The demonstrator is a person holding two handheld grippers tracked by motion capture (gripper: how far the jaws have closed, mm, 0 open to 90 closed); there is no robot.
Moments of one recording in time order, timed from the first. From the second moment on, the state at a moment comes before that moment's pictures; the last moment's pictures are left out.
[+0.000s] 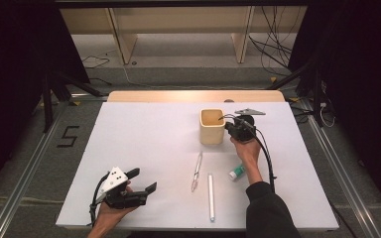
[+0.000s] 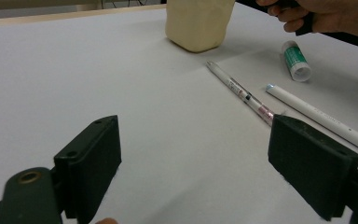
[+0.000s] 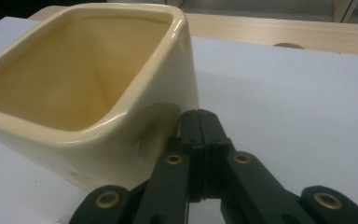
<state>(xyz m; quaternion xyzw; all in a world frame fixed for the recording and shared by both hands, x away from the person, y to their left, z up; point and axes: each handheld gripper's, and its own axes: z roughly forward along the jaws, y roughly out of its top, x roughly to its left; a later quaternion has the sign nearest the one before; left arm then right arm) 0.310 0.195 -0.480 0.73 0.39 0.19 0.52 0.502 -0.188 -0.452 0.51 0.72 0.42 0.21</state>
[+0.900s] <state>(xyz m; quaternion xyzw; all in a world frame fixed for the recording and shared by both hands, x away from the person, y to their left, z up) 0.310 0.195 -0.479 0.73 0.39 0.19 0.52 0.505 -0.158 -0.451 0.53 0.72 0.41 0.19</state>
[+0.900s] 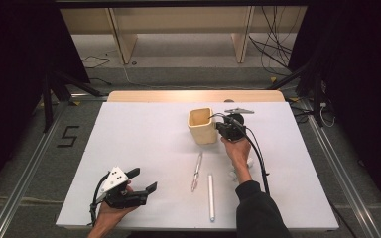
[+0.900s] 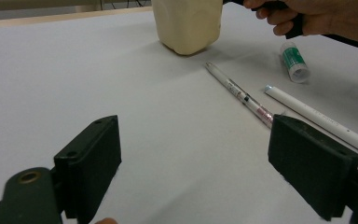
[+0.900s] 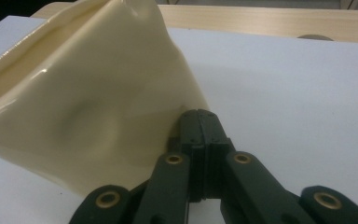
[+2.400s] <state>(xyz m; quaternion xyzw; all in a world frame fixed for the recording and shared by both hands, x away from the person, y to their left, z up) 0.310 0.194 -0.479 0.73 0.39 0.19 0.53 0.518 -0.128 -0.472 0.53 0.73 0.40 0.15</state>
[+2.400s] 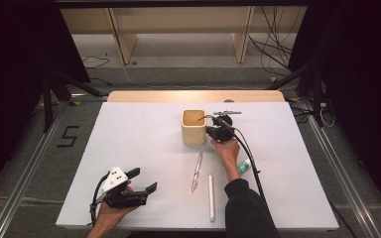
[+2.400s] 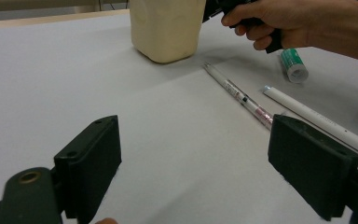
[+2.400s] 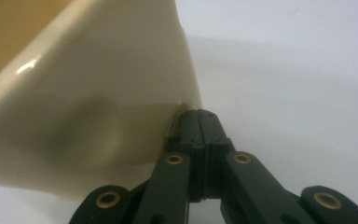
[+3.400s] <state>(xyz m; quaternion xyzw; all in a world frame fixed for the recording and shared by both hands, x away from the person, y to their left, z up) 0.319 0.186 -0.476 0.74 0.41 0.16 0.51 0.444 -0.225 -0.425 0.47 0.73 0.45 0.19</state>
